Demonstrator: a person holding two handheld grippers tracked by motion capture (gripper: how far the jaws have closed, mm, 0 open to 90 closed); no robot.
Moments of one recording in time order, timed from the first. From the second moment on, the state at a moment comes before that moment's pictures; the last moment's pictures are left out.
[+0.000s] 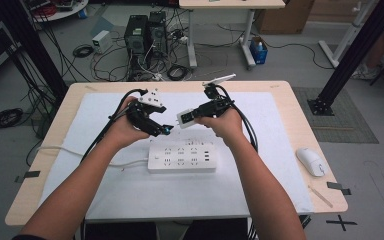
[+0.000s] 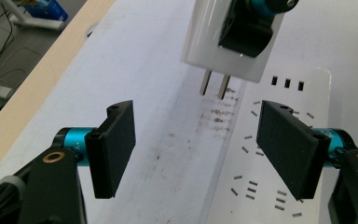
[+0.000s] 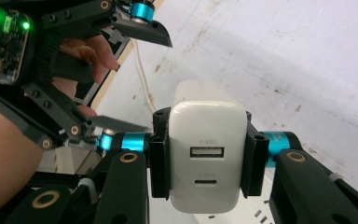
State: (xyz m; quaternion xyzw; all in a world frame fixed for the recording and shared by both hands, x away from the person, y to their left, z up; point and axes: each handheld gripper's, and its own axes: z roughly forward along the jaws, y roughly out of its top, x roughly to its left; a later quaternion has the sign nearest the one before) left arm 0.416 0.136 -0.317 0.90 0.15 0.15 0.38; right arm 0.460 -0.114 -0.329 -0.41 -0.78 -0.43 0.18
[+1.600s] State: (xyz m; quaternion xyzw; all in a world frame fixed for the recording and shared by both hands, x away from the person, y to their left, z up) left arm 0.434 0.189 -0.316 0.93 0.25 0.10 0.26; right arm 0.448 -0.143 -0.292 -0.37 -0.87 -0.33 0.06
